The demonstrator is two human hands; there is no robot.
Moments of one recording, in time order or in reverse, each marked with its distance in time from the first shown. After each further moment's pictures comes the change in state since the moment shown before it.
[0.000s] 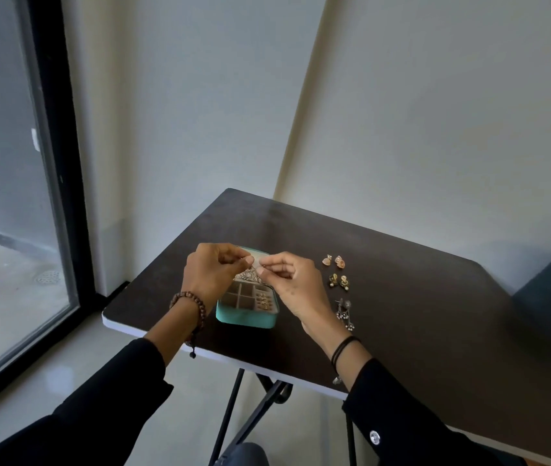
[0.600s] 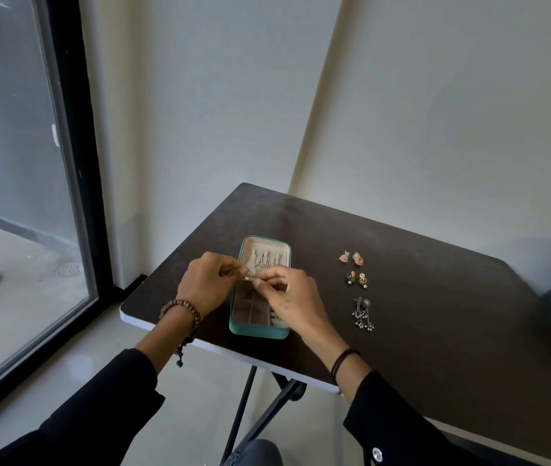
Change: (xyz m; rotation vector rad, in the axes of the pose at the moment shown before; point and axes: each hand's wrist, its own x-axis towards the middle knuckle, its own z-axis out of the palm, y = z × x) left_hand 0.003 -0.034 -0.021 0.317 -0.115 0.037; right_hand -0.009 0.008 0.029 -0.180 -0.120 0.004
